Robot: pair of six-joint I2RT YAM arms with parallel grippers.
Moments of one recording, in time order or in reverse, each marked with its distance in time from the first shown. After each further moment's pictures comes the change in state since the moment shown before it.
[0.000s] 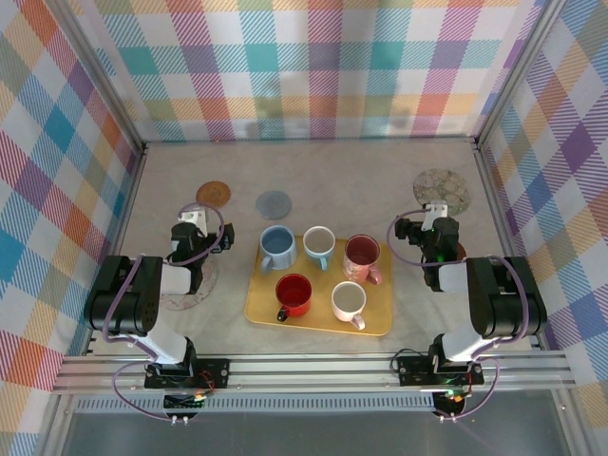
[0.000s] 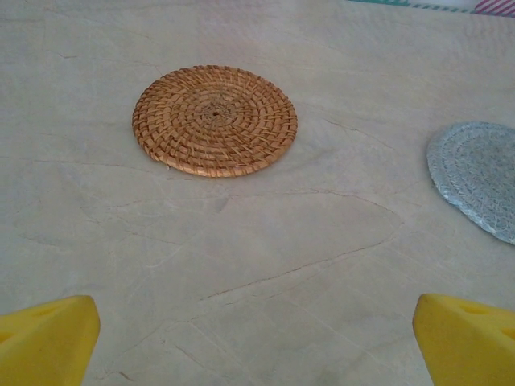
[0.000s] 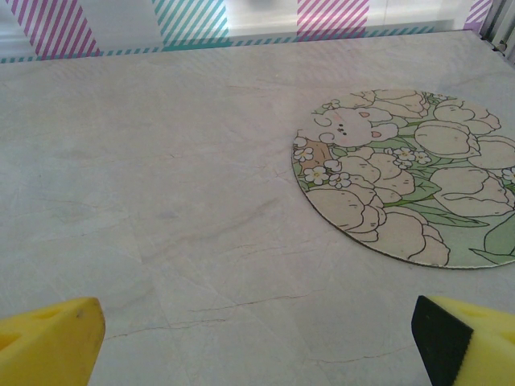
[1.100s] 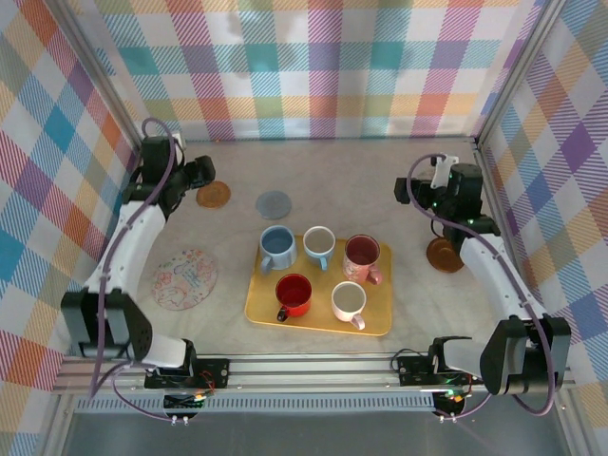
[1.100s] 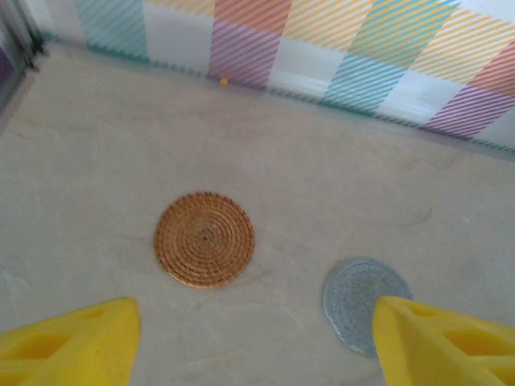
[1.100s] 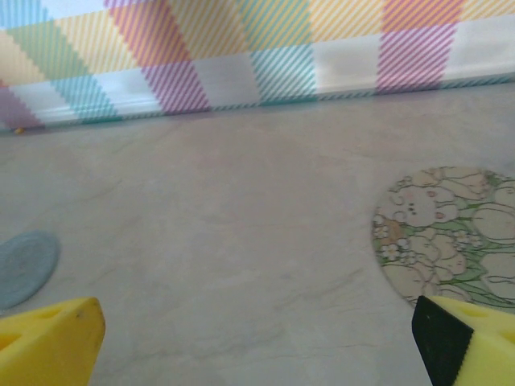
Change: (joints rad) left arm -0.001 -0.124 0.950 -1.288 -0.018 -0.158; right arm 0.028 -0.317 0.581 -1.016 -0.194 0.073
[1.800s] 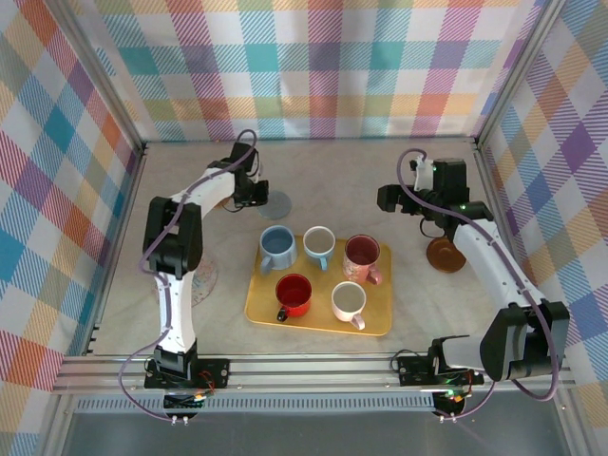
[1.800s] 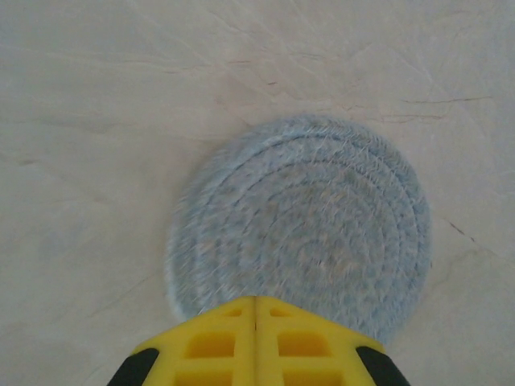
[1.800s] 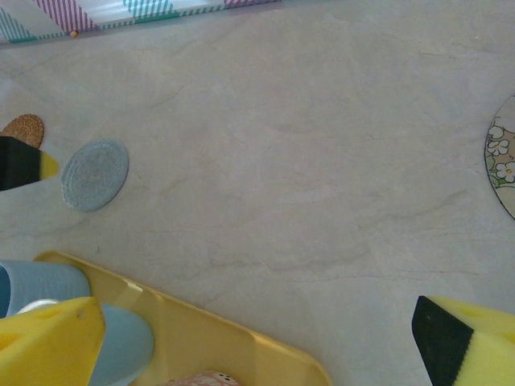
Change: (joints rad) left arm -0.229 0.717 0.363 -0.135 0.158 -0.031; right arm 0.077 0.077 0.106 -0.245 -0.094 0.027
